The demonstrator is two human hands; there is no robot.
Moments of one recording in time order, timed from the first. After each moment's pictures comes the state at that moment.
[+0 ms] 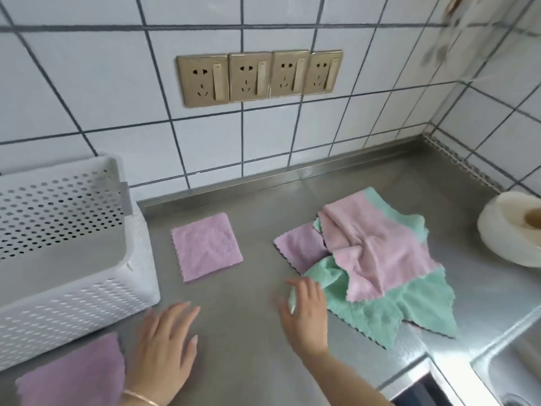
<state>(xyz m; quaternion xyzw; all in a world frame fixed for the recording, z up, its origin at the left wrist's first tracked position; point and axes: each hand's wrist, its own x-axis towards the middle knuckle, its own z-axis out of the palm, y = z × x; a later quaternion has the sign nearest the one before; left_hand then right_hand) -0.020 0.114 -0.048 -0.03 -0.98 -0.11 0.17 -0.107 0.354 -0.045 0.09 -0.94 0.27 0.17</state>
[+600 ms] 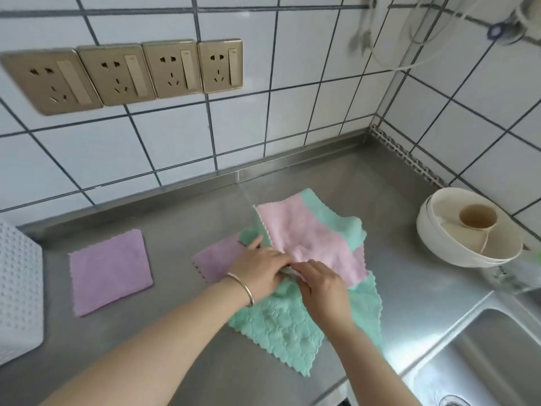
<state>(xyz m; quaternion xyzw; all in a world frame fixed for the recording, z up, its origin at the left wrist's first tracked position) -0.237 0.398 0.026 -0.30 -0.95 -0.12 -0.05 -0.197 0.556 0.009 0.12 -0.95 0.26 0.12</state>
